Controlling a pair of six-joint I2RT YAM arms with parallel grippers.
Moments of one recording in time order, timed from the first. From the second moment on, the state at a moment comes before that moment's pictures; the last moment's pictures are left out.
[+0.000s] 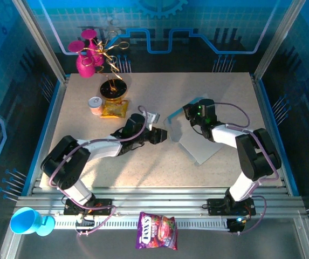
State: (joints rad) left arm -0.61 1.61 0.76 0.35 0.34 -0.49; right arm 0.30 1.68 0.84 0.40 -0.15 1.42
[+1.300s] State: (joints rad) left arm -0.67 1.87 0.92 0.47 0.23 -0.50; right arm 0.16 1.80 0.75 0.82 -0.47 1.48
